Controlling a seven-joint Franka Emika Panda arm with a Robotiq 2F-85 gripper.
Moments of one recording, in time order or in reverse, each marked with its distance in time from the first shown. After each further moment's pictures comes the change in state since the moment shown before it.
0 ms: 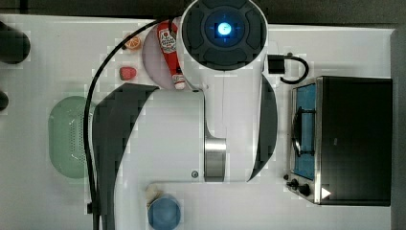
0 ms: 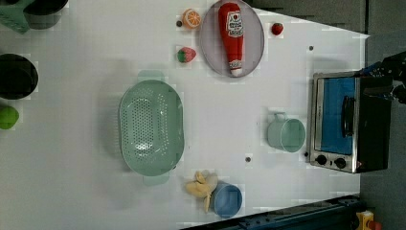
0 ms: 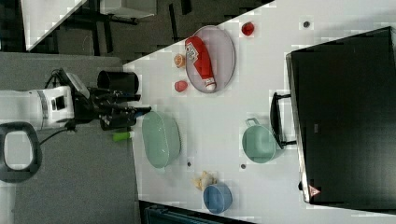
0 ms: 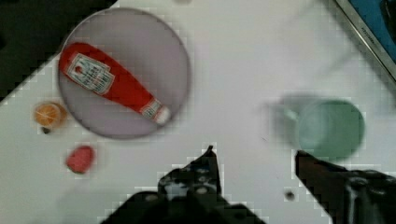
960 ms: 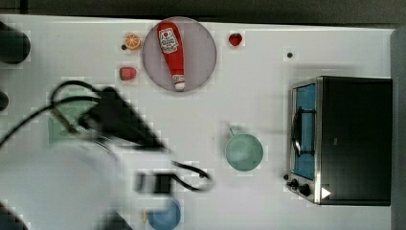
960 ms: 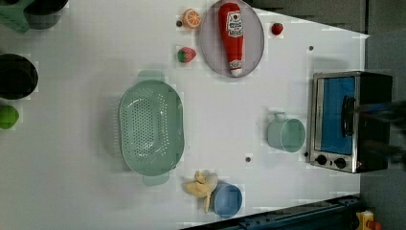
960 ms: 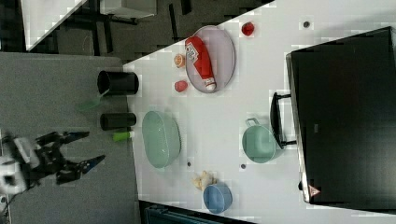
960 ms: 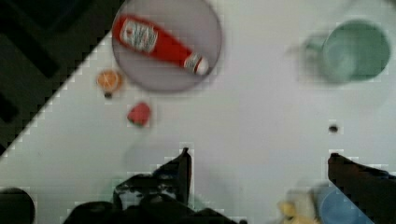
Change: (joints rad) arm -0.020 -0.332 0.298 -0.223 0.048 0.060 0.381
